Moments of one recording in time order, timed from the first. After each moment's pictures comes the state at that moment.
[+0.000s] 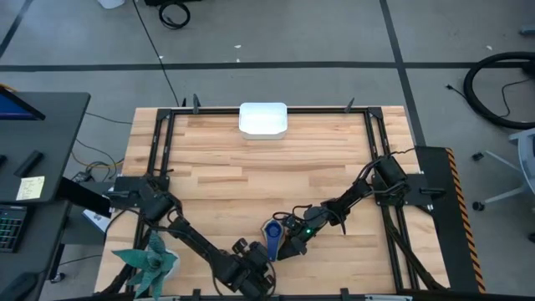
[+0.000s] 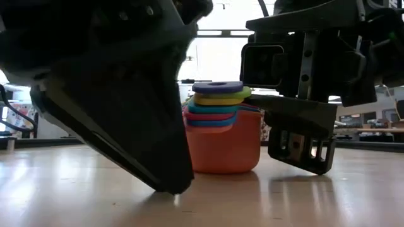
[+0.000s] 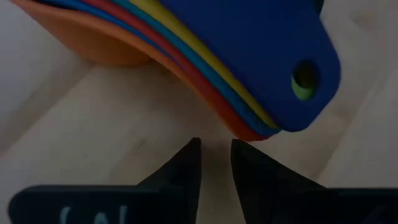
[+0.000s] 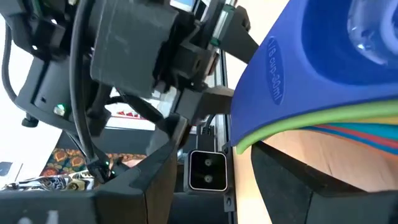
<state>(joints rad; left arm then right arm) -0.68 2.30 1.71 -0.66 -0.54 -1.32 0.40 2.10 0.73 1.14 -0.29 1.22</state>
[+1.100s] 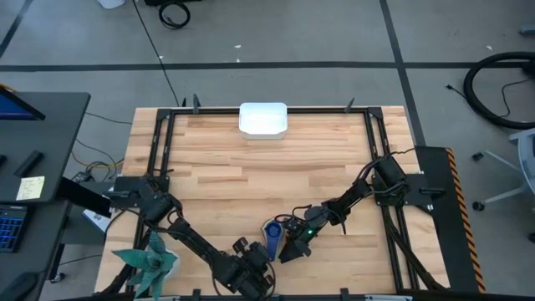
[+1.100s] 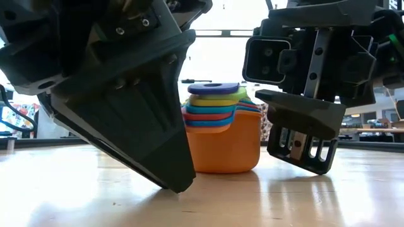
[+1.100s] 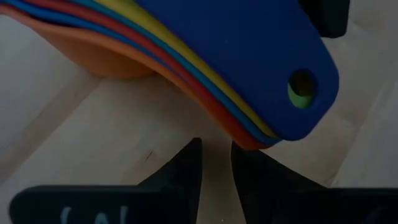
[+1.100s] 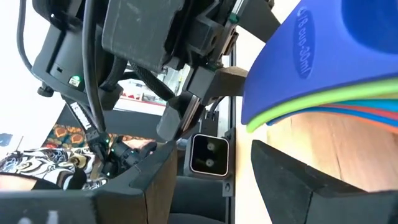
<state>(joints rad) -0.69 2.31 1.71 -0.68 -0.58 -1.29 0.40 2.10 0.73 1.15 -0.35 1.15</state>
